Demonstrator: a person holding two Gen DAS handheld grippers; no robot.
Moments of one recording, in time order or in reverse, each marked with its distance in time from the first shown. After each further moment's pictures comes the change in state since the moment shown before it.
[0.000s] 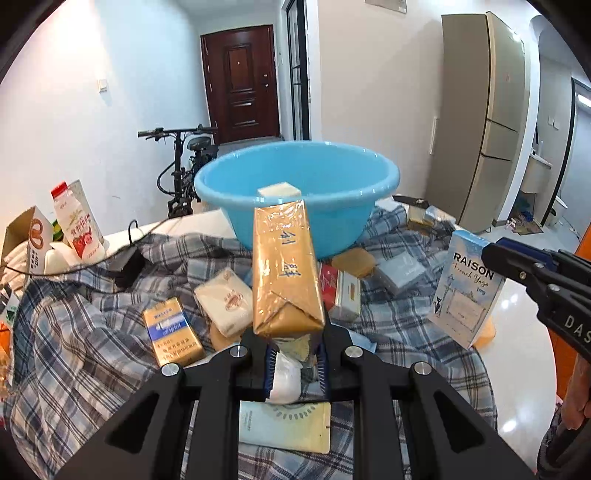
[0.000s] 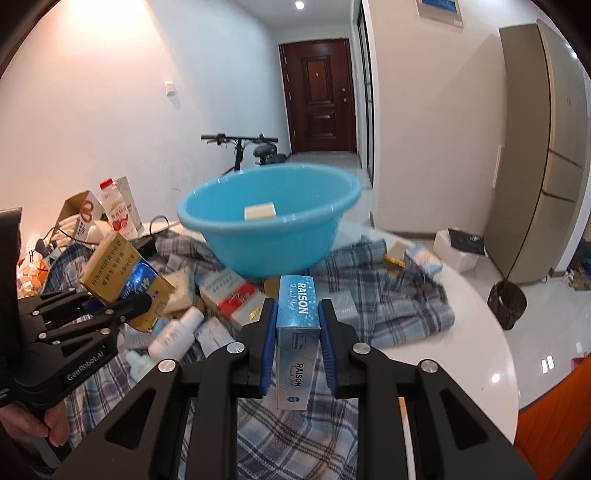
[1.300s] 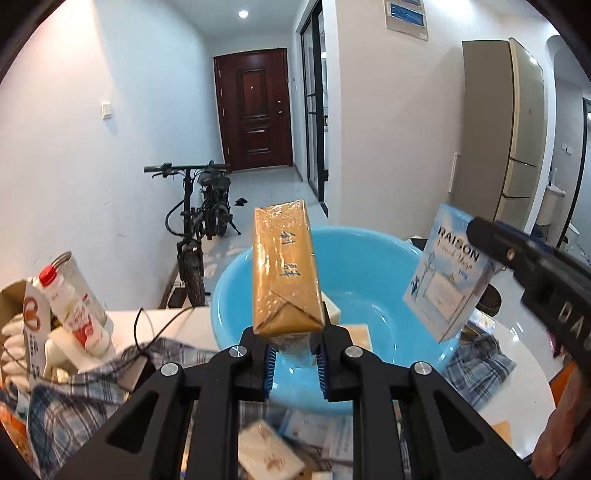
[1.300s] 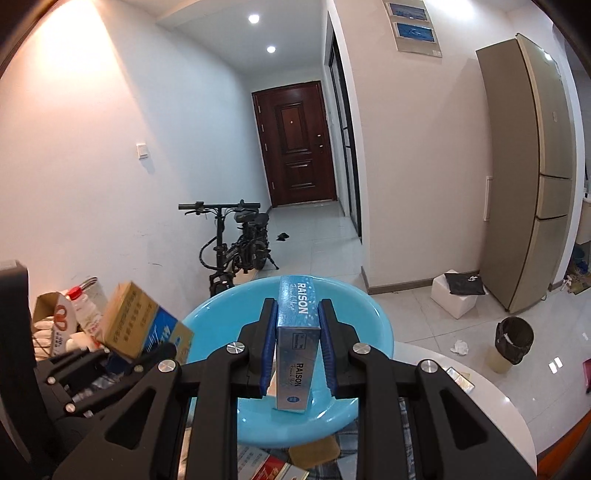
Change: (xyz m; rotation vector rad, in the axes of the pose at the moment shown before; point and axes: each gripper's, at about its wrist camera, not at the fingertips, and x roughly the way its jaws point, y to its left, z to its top) left arm 0.064 0.043 0.146 -0.024 -0.104 0.039; right arm 0.079 0.025 0.140 0.100 -0.183 -0.089
